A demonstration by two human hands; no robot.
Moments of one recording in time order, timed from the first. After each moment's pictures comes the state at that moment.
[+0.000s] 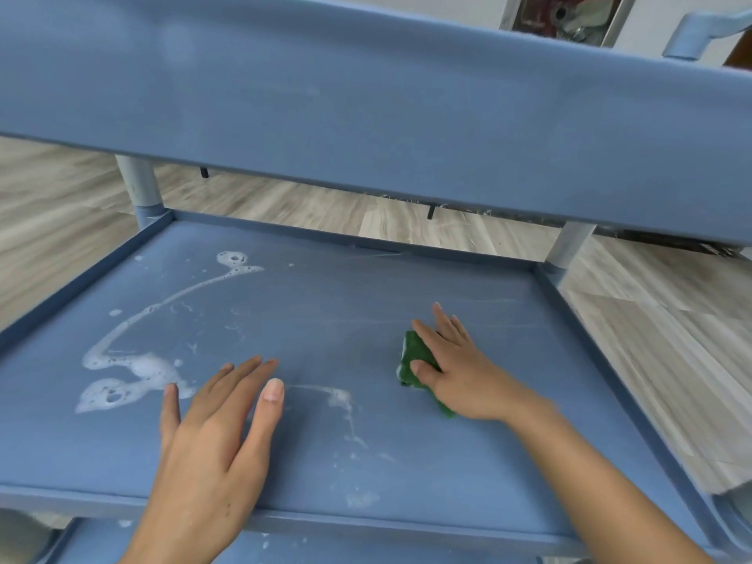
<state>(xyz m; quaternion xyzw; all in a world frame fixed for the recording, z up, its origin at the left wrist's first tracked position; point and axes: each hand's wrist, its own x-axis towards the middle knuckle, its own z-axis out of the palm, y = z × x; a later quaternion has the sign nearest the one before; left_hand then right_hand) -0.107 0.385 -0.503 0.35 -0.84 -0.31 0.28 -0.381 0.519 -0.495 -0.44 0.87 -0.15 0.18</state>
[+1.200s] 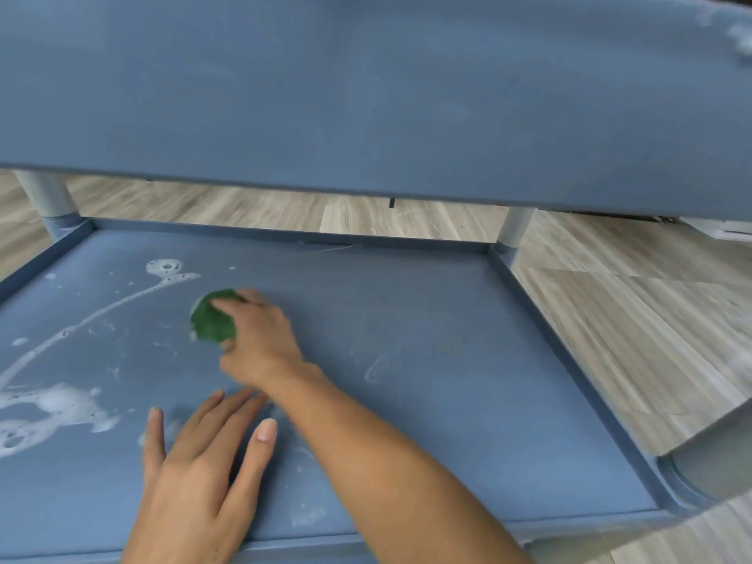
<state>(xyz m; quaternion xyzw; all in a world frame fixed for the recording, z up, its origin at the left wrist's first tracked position) -0.142 0.407 -0.534 0.29 -0.89 -0.24 0.26 -0.307 0.362 -0.511 -0.49 0.79 -0.35 0.08</state>
